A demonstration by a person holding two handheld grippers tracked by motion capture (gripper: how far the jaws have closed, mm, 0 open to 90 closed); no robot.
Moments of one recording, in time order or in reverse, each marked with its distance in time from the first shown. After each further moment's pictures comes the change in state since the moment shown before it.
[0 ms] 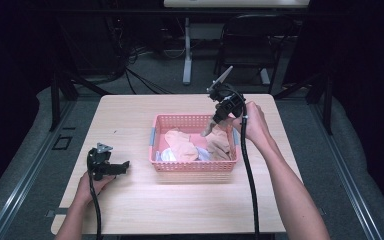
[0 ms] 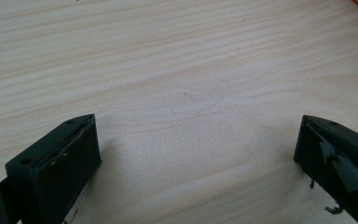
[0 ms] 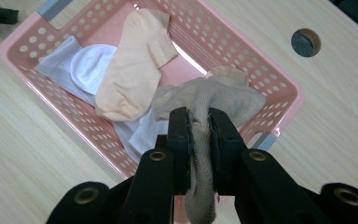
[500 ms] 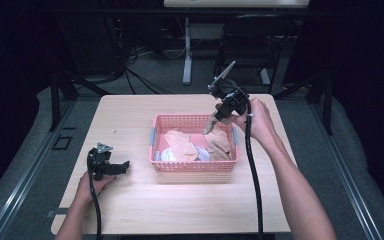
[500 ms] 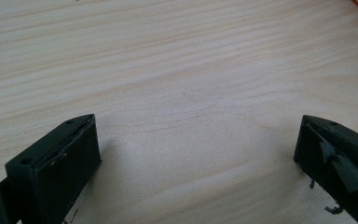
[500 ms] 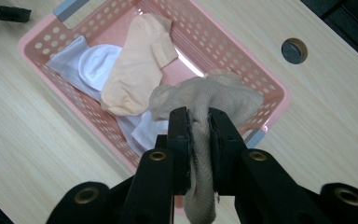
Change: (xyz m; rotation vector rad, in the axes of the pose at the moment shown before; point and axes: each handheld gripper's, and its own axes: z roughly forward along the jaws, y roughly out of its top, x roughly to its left) left arm -0.001 0.000 0.000 -0.001 0.000 -0.001; right arm 0.004 -0.003 -0.026 -0.014 -0.017 -0.033
